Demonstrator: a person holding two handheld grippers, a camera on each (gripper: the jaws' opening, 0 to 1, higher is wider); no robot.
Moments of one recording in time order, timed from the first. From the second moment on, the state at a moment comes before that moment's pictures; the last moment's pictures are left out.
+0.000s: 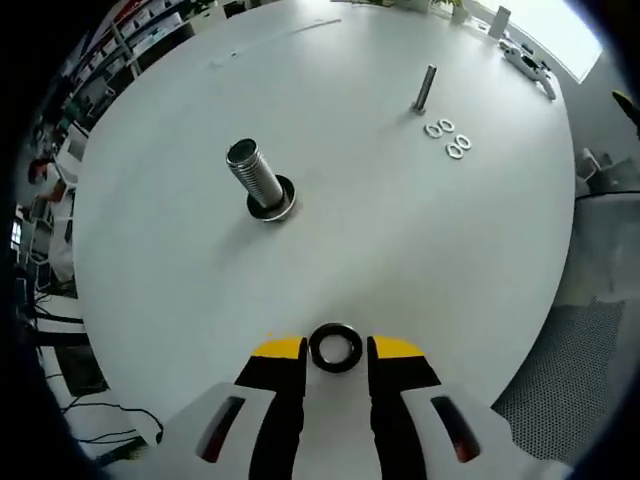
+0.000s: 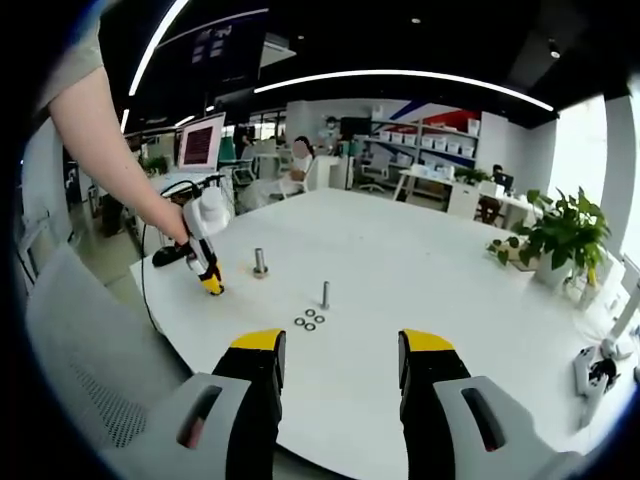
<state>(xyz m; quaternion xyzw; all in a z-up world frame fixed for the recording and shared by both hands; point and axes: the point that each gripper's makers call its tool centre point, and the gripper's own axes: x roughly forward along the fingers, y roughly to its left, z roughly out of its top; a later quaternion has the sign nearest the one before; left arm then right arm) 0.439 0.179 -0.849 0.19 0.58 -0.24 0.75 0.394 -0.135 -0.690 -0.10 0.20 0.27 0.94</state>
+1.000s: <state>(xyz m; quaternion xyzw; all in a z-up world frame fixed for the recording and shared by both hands) 0.437 0.187 -0.859 0.23 0.58 -0.25 0.74 0.395 -0.136 -0.690 -0.10 0.20 0.27 0.94</state>
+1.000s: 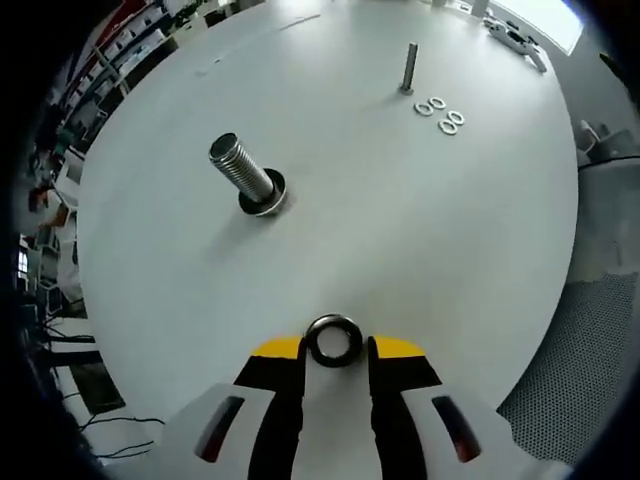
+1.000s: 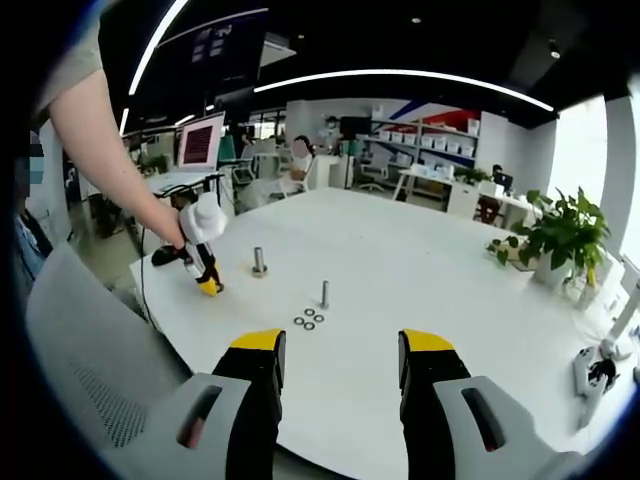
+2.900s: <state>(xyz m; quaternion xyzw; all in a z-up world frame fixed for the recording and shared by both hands) 0.431 0.179 -0.857 0.23 0.59 -0.26 0.72 0.395 -0.136 -0.689 -0.10 0.20 0.26 0.94</state>
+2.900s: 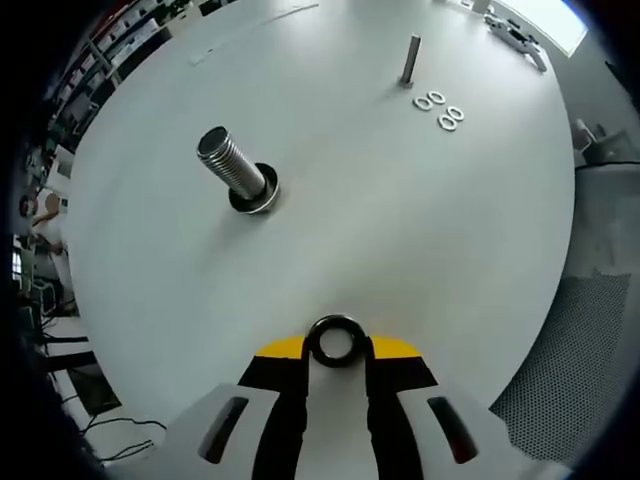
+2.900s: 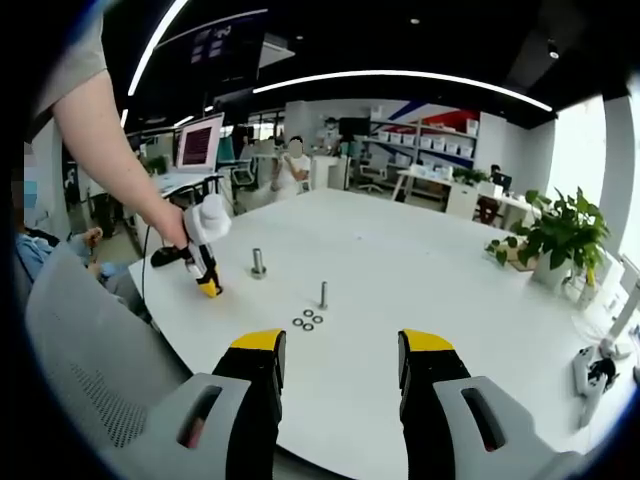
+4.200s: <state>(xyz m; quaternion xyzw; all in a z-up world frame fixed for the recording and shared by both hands) 0.477 0.166 -0.817 0.27 0.53 -0.28 0.75 0.396 -0.137 -0.689 -0.10 0.20 0.26 0.94</state>
